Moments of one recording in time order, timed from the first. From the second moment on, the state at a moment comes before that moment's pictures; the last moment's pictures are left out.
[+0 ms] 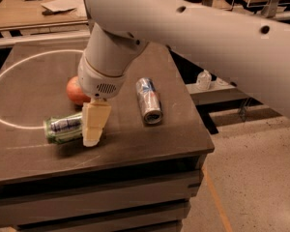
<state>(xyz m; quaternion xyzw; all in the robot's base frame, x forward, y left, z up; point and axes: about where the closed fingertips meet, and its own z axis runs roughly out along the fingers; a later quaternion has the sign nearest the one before) 0.464 0.134 0.884 -0.78 0.57 0.12 0.21</state>
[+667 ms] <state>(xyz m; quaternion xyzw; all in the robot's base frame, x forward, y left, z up) 0.455 0.163 0.847 -0.77 0.60 0.15 0.16</state>
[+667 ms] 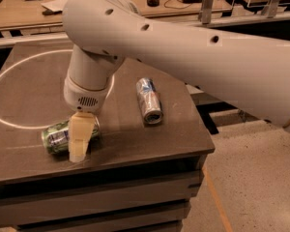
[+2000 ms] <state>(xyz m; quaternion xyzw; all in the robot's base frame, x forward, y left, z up) 0.463 0.127 0.878 -0.76 0.59 0.15 0.23</state>
